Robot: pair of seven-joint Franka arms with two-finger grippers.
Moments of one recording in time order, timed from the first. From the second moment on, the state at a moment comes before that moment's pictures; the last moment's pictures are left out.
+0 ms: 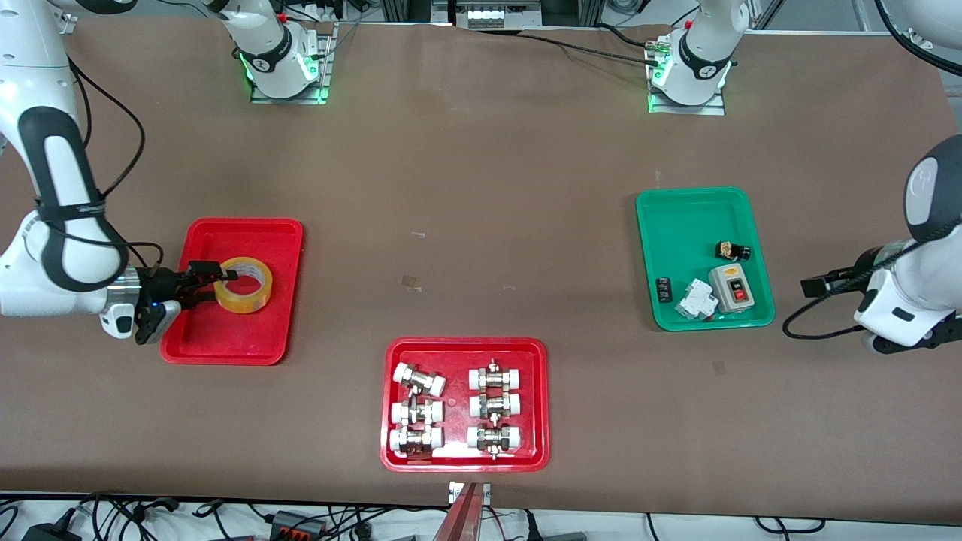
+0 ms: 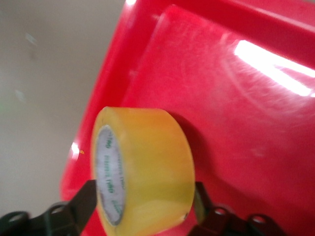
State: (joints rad) left arm 0.19 0.52 -0.33 -1.18 0.31 1.38 -0.35; right arm -0.27 0.69 0.09 -1.63 0.36 1.92 -0.97
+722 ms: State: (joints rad) left arm -0.04 0.20 -0.01 -1.63 0.02 1.66 -0.33; right arm -0.09 0.35 0.09 -1.65 0.04 1.89 -0.50
